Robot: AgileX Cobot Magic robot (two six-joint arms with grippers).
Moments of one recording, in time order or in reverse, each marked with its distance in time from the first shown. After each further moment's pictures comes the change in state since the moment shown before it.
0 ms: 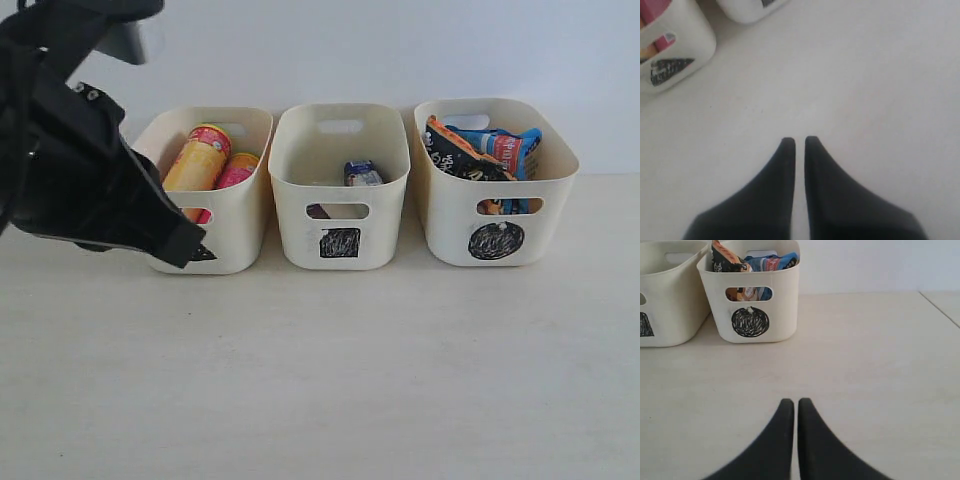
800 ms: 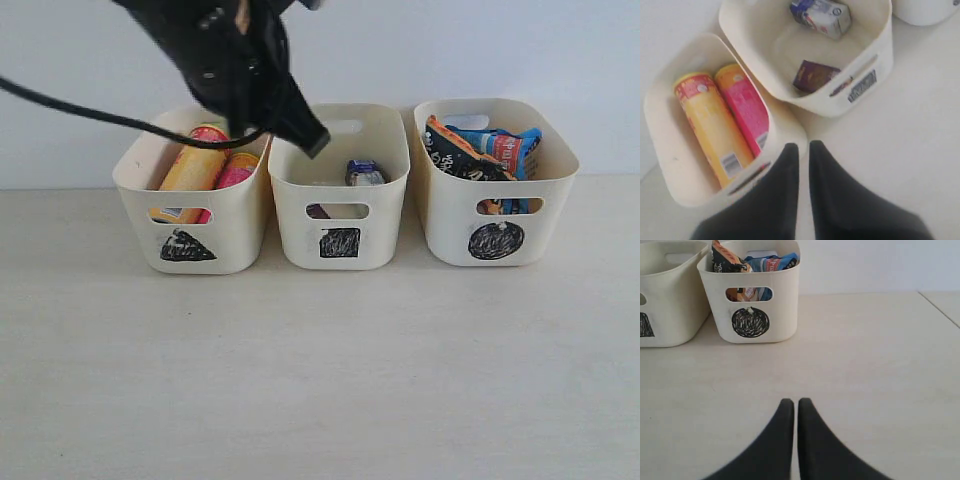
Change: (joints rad) left arm 0.000 0.475 -0.478 0.352 0.011 0.009; right arm 0.000 0.000 0.000 0.000 0.000 0.000
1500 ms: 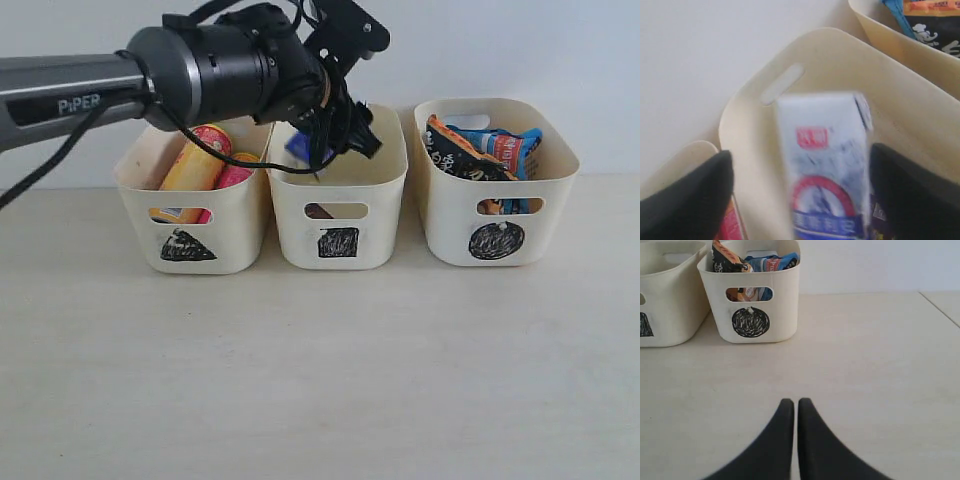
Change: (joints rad) left arm 0.091 0.488 -0.332 0.310 -0.382 -0.248; right arm 0.000 0.000 0.000 0.000 0.000 0.000
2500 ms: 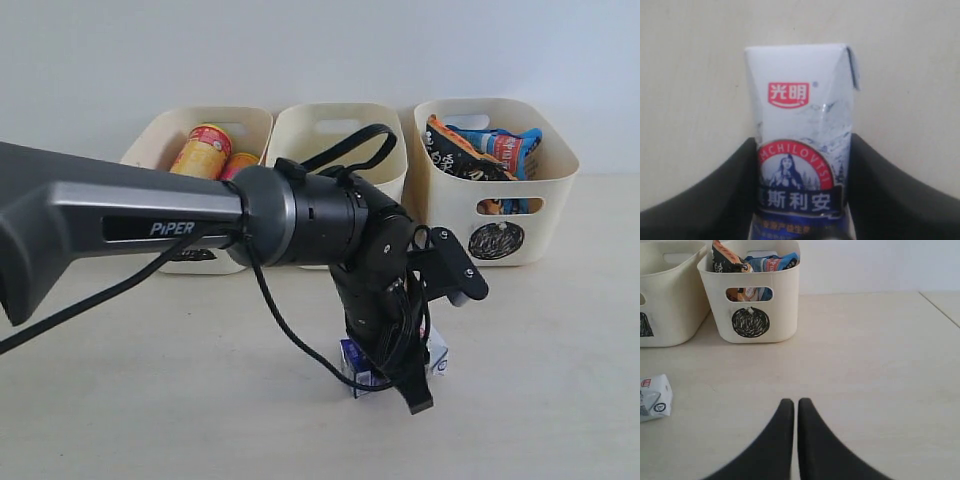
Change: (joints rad) left arm -0.205 0.034 0.278 -0.711 0.218 0.741; right arm 0.000 0.000 0.000 0.000 0.000 0.000
